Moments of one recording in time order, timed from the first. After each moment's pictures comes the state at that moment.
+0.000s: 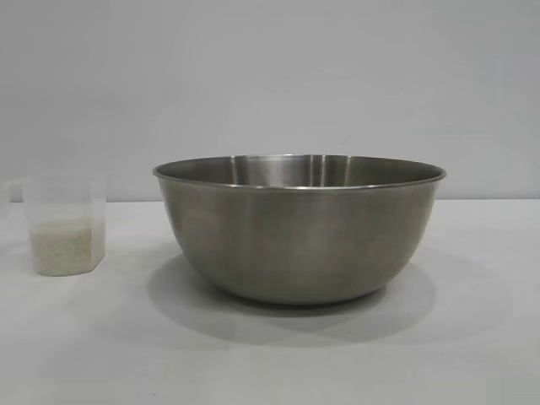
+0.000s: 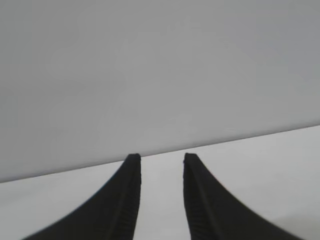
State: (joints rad) left arm -0.24 1.38 -0.66 -0.08 -0.45 0.05; right arm 0.20 -0.02 -0.49 0.18 1.15 -0.27
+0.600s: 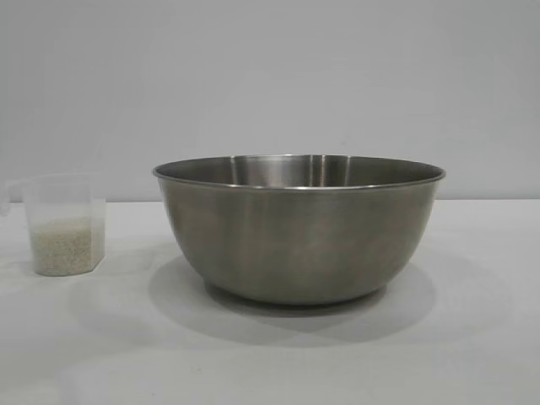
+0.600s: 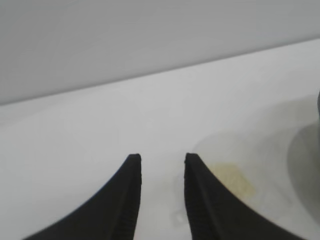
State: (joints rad) left arm -0.24 1.40 -0.16 -0.08 -0.85 0.13; right arm 0.20 -0.02 -0.49 0.18 1.15 -0.27
